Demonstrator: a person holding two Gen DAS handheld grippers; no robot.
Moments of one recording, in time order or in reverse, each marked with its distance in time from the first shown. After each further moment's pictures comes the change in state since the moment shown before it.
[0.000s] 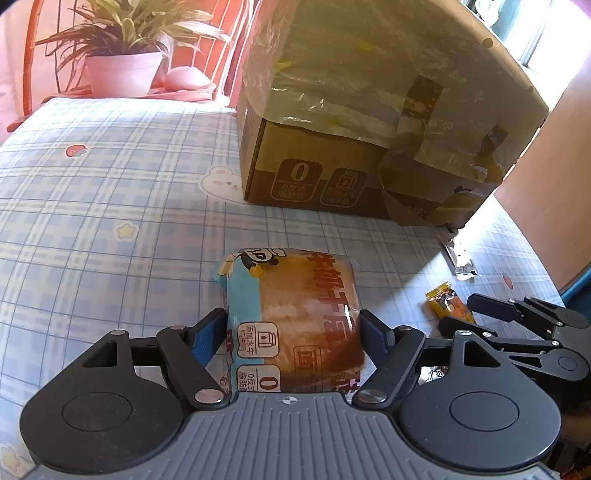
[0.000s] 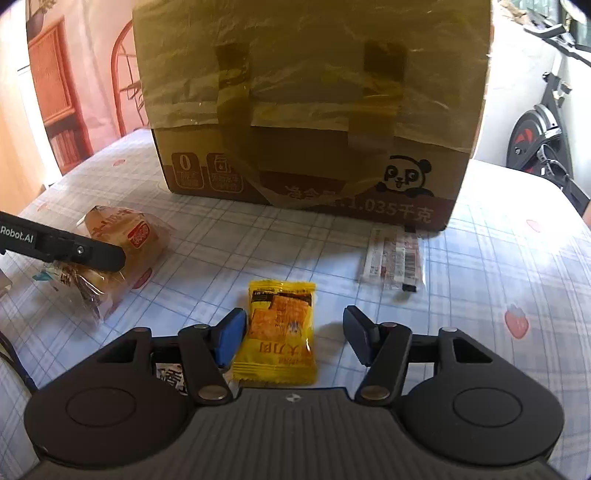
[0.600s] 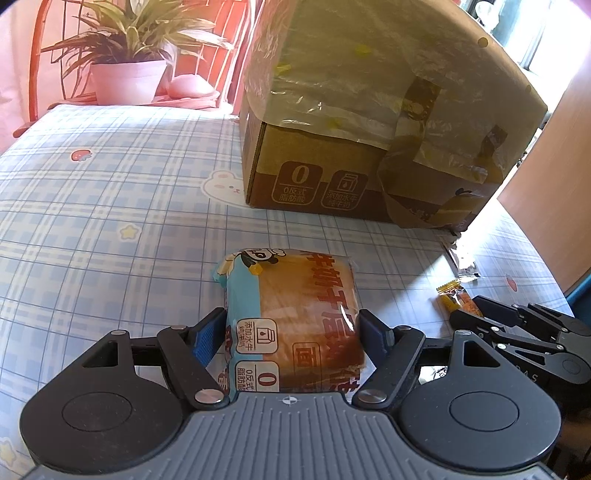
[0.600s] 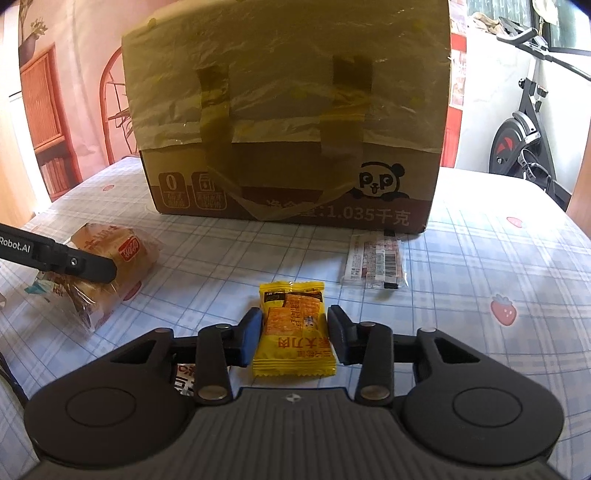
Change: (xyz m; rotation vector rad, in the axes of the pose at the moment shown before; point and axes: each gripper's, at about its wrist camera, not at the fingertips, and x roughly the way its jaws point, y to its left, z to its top) left arm -0.002 -0.003 -0.005 0.007 -0.026 0.019; right arm -0.008 -0.006 -0.013 0.038 -0.082 -0.025
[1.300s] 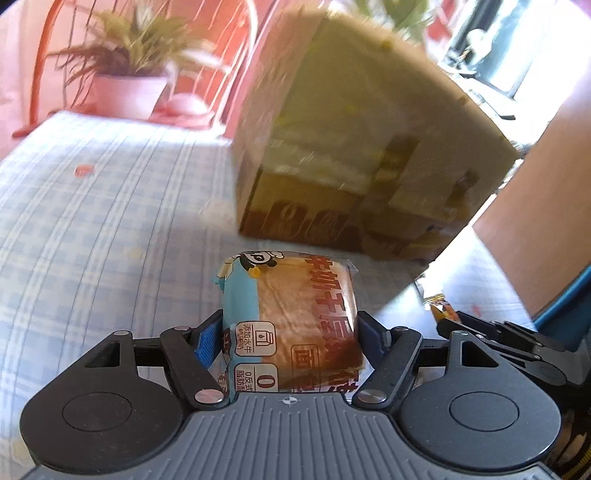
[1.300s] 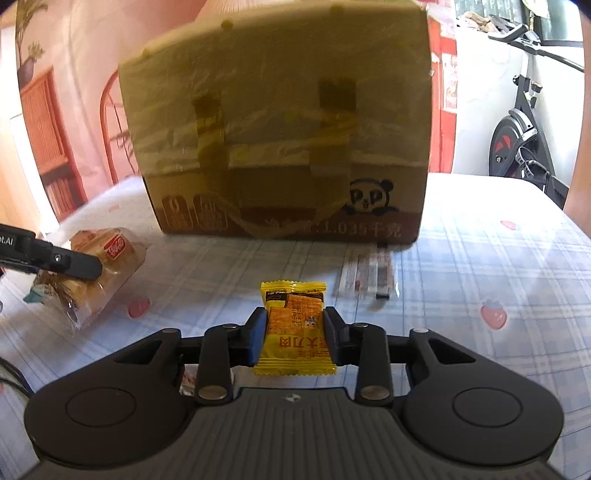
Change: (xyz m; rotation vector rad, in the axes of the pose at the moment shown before) left arm -0.038 0.009 0.016 -0.037 -0.066 -0.096; right arm -0.020 -0.011 0.012 0.056 -0.049 0.034
